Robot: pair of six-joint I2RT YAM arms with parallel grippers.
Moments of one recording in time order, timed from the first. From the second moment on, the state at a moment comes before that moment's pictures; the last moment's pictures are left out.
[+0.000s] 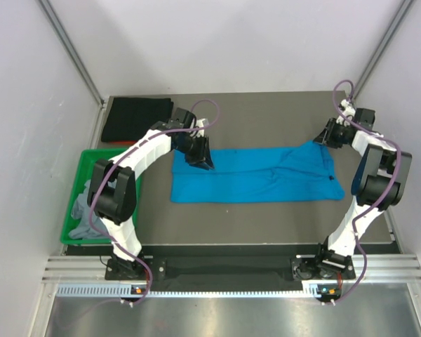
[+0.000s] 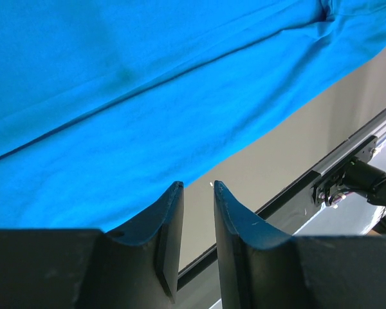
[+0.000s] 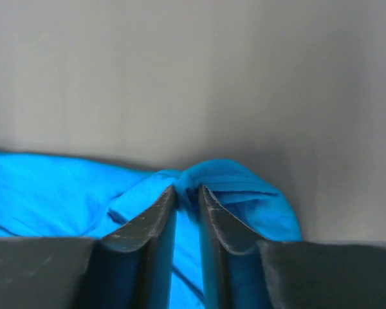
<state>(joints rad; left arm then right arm) -0.41 1.82 1.43 -0.69 0.51 -0.37 -0.31 1.94 1.31 -0.23 -0.60 0.06</state>
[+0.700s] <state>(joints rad) -0.41 1.82 1.43 -0.68 0.51 -0.37 -0.27 1.75 1.20 -0.31 -0.39 0.12</state>
